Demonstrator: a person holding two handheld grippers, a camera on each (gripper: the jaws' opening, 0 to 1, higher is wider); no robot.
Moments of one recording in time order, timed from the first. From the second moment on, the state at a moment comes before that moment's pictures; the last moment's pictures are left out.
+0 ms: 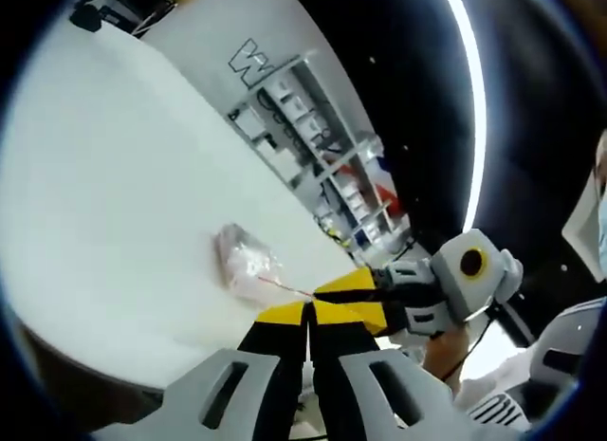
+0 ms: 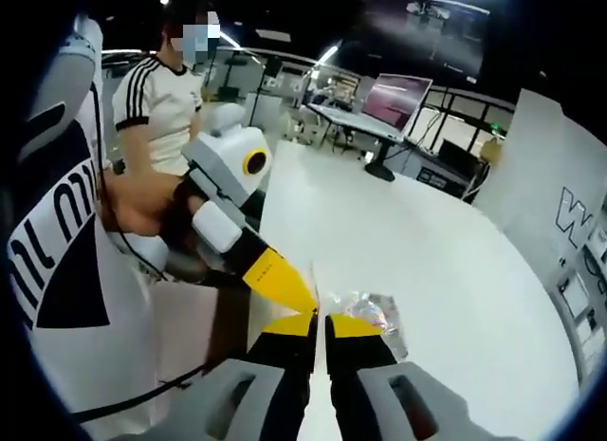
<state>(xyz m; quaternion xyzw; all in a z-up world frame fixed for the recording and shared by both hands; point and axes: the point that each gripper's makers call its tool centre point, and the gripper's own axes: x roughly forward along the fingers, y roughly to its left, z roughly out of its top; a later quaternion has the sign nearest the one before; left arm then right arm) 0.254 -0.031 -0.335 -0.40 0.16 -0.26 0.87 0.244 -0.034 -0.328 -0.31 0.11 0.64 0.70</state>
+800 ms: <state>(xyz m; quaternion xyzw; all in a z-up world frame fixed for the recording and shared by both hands) 0.253 -0.030 -0.346 -0.40 0.17 -0.25 0.87 0.254 -0.034 -0.312 -0.33 0.08 0.60 0.72</state>
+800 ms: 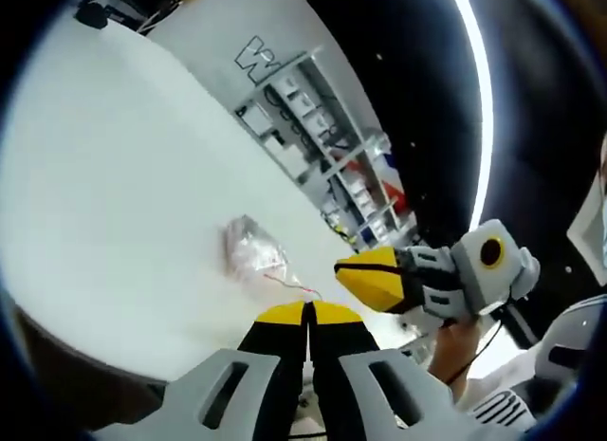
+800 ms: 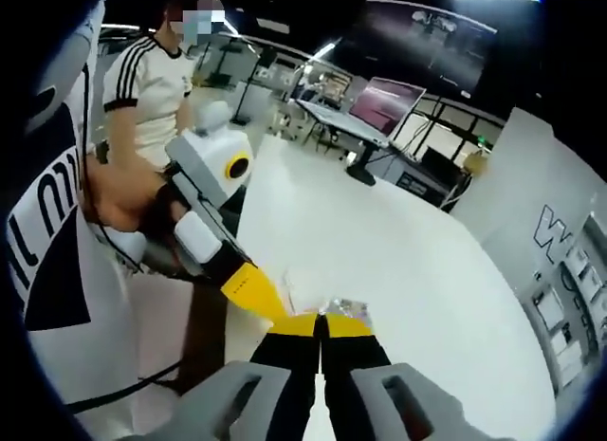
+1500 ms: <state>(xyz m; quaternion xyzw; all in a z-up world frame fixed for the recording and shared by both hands) 0.250 -0.031 -0.345 -0.37 0.17 -0.25 0.88 0.243 -0.032 -0.337 -0.31 0.13 0.65 0.69</state>
